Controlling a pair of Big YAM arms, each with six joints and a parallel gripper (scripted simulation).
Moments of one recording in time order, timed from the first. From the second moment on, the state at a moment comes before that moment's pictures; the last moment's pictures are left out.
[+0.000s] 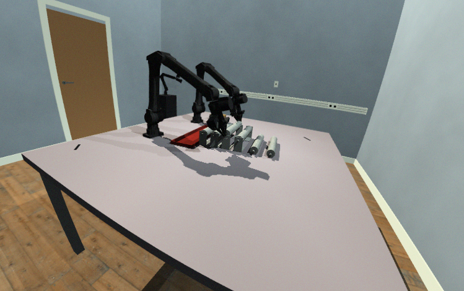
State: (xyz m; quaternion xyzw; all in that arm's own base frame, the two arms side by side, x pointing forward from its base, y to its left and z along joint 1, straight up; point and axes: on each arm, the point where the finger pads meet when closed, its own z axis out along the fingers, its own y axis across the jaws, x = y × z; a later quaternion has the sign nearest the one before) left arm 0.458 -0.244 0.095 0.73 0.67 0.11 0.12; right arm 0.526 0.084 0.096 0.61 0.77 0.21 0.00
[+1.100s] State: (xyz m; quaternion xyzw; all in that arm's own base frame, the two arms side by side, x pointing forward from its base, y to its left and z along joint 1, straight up) left arm 0.462 -0.245 0.127 0.73 0.67 0.12 0.13; right arm 0.533 0.084 0.130 0.61 0.77 0.22 0.01
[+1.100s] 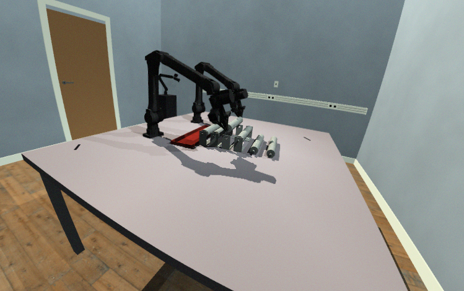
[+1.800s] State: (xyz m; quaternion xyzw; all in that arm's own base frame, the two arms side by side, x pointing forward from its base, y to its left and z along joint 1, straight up) left arm 0.461 -0.244 0.132 0.73 0.66 0.12 0.13; right arm 0.529 0.084 0.138 0.61 0.76 0.22 0.01
